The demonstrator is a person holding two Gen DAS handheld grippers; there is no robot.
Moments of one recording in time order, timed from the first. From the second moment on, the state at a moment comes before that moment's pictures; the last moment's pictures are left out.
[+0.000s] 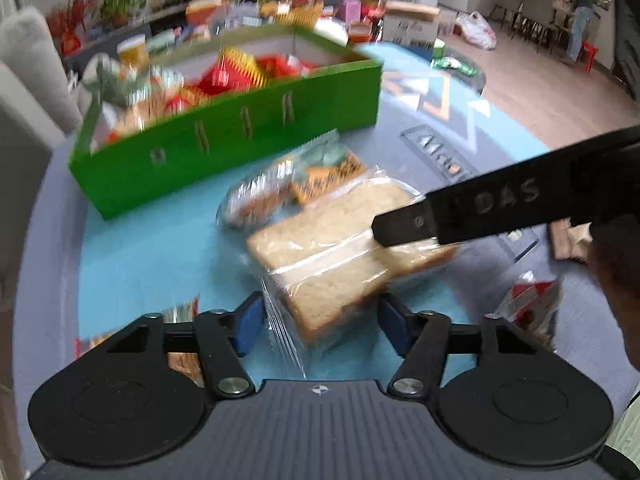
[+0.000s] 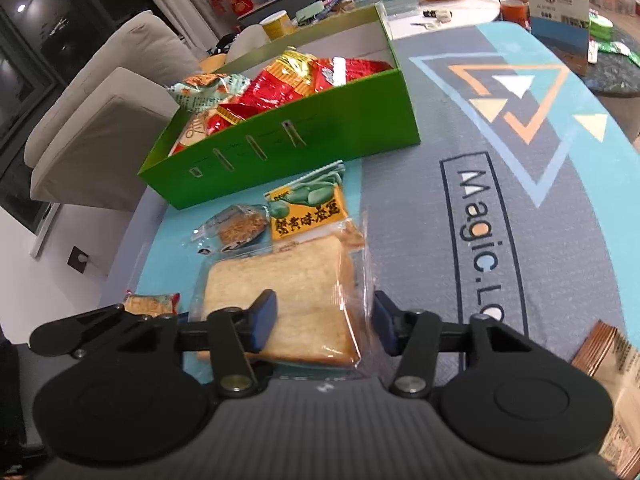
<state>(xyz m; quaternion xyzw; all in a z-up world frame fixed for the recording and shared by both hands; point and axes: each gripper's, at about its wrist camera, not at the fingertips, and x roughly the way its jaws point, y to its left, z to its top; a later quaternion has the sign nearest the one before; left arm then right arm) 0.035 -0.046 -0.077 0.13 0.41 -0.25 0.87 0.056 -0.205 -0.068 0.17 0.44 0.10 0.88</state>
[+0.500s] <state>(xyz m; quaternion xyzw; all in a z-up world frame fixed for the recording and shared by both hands) 0.044 -0.043 0.015 0.13 0.28 -0.25 0.92 0.062 -0.209 0.023 0.16 0.32 0.10 0.93</state>
